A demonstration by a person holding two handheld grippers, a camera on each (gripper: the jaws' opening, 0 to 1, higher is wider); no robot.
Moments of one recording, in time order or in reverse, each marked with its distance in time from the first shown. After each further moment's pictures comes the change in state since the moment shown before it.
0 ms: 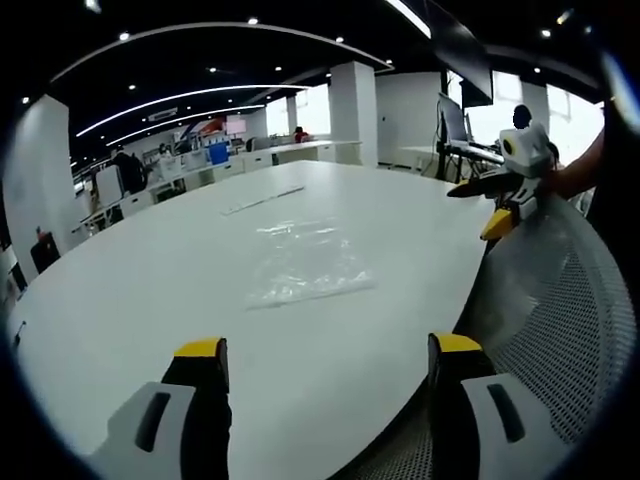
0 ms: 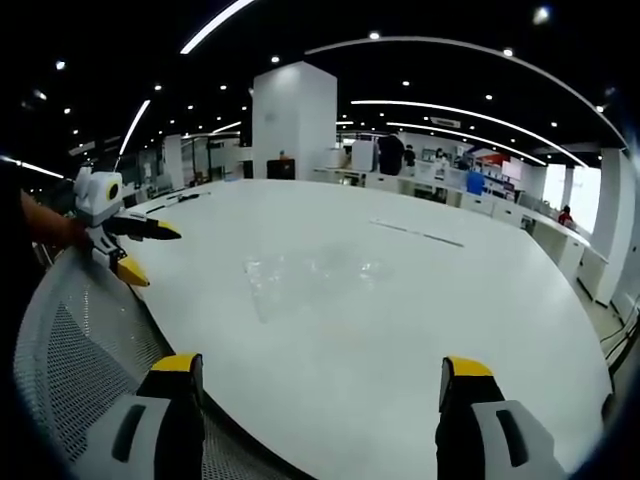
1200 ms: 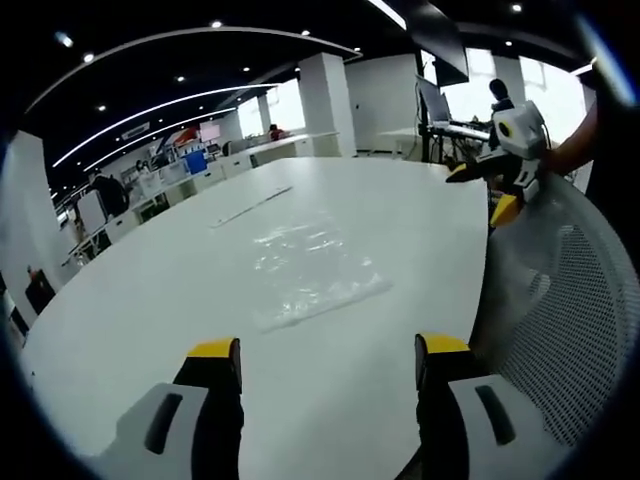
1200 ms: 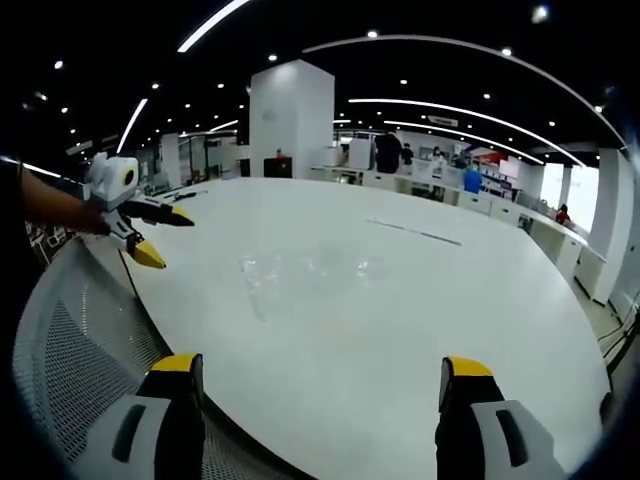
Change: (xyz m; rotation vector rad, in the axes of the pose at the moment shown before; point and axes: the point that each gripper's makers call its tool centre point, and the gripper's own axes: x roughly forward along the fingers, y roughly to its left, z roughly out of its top) left arm 0.018 0.029 0.012 0.127 0.036 -0.049; right arm -0.001 -0.003 -0.002 0.002 0.008 -0.013
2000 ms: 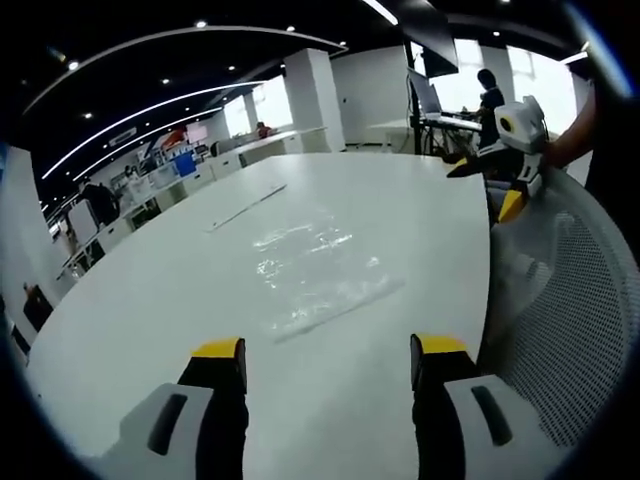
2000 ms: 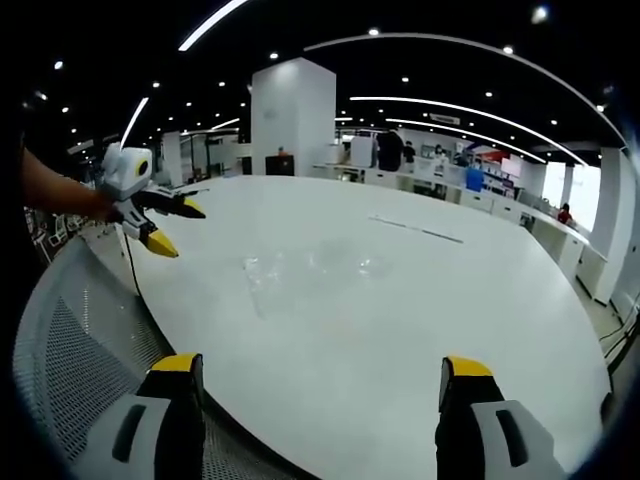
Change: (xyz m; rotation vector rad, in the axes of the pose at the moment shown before) left arm 0.010 0.015 0.005 0.048 0.026 -0.037; right arm 0.001 0.001 -0.002 -0.001 0.010 0.010
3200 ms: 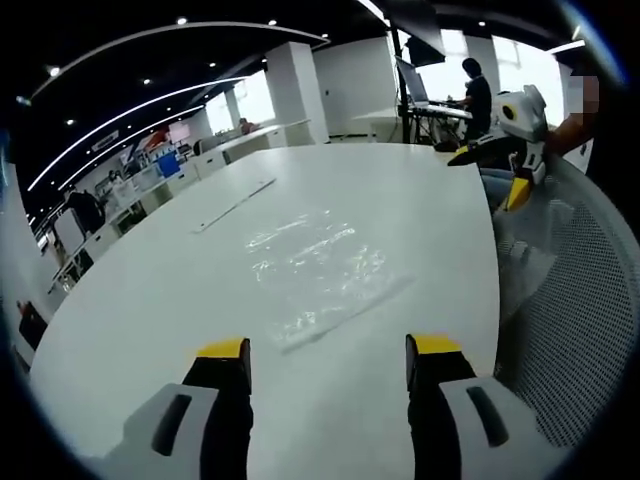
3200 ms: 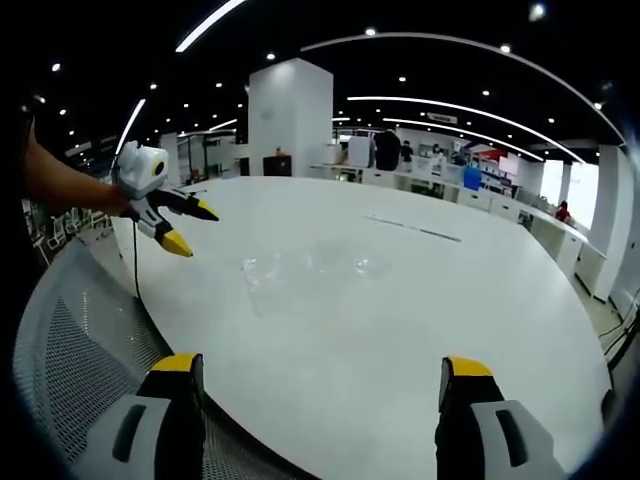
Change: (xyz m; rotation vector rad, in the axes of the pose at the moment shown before) left arm 0.022 0.016 0.000 0.053 0.034 -0.059; right arm -0.001 0.000 0.001 0.010 0.000 -0.007
